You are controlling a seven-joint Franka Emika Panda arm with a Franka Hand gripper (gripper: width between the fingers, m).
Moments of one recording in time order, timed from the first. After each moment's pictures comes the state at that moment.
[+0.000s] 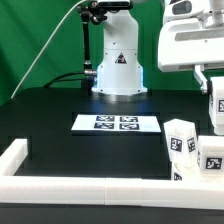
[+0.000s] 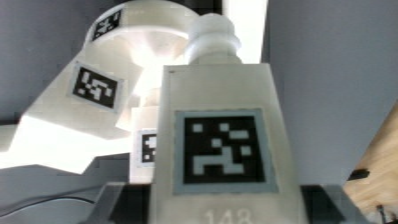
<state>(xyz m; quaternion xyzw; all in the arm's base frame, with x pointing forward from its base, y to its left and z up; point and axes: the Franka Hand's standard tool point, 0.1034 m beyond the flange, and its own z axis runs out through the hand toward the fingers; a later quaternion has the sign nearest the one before) 0.565 0.131 0.133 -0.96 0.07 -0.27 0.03</state>
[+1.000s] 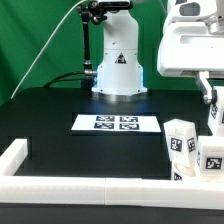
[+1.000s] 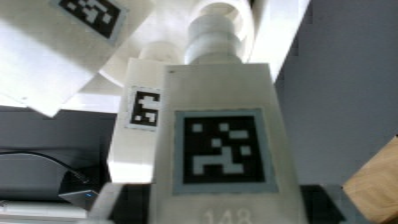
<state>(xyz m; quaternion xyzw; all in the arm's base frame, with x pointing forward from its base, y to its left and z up) 0.601 0.125 0.125 -0.96 -0.02 -0.29 -0.01</state>
